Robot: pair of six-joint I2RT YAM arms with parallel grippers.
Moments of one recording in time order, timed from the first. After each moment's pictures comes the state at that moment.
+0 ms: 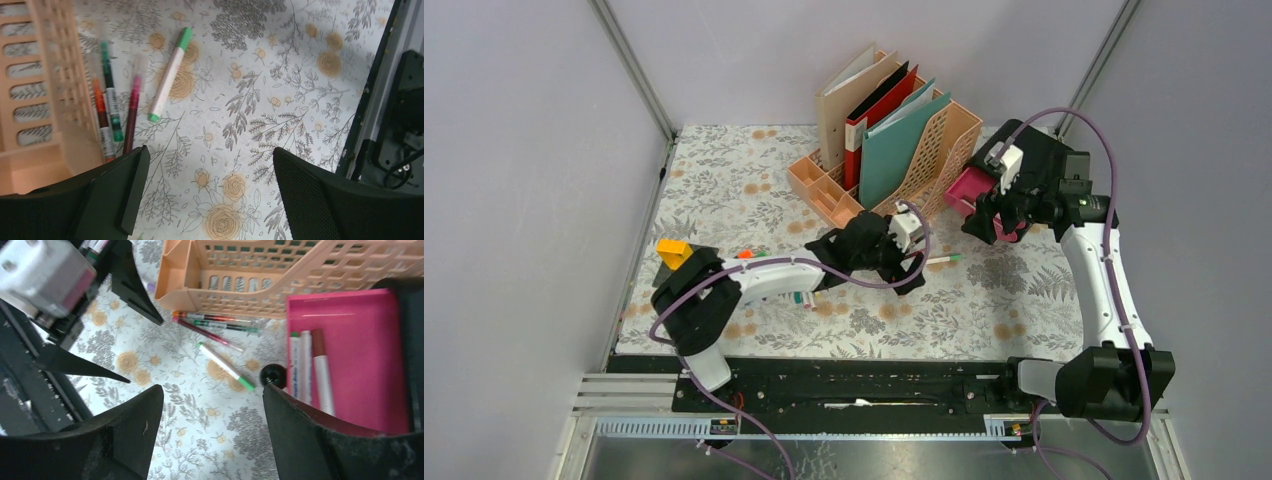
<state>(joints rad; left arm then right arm) -0.91 1.68 1.02 0.17 0.27 -0.13 -0.07 1.24 1.24 -0.83 -0.78 -0.58</state>
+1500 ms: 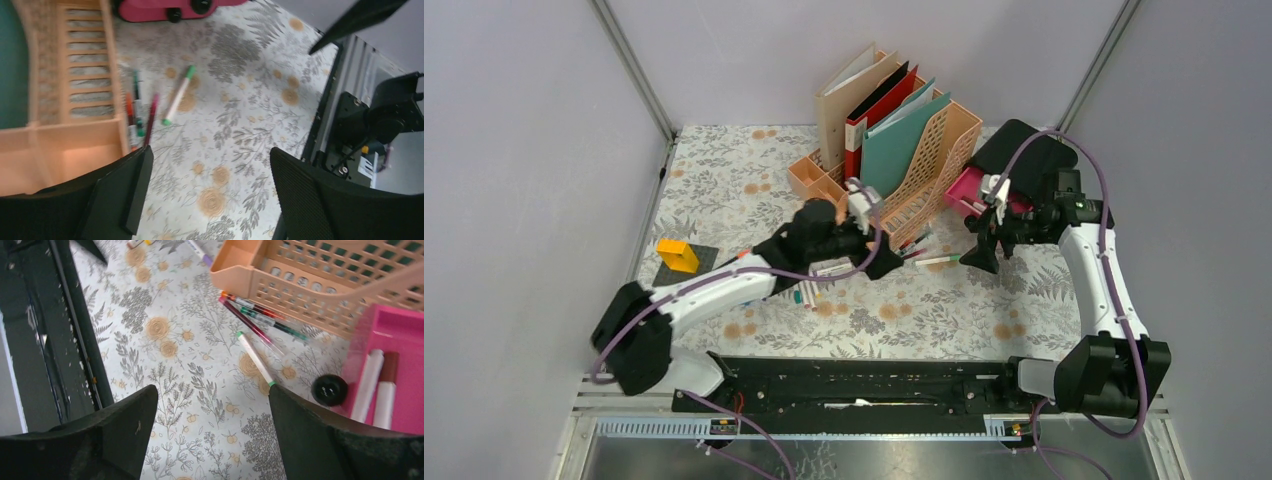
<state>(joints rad) -0.83 1.45 0.96 0.14 0.38 -0.17 -0.11 1.26 1.14 -1.06 -0.99 -1.00</state>
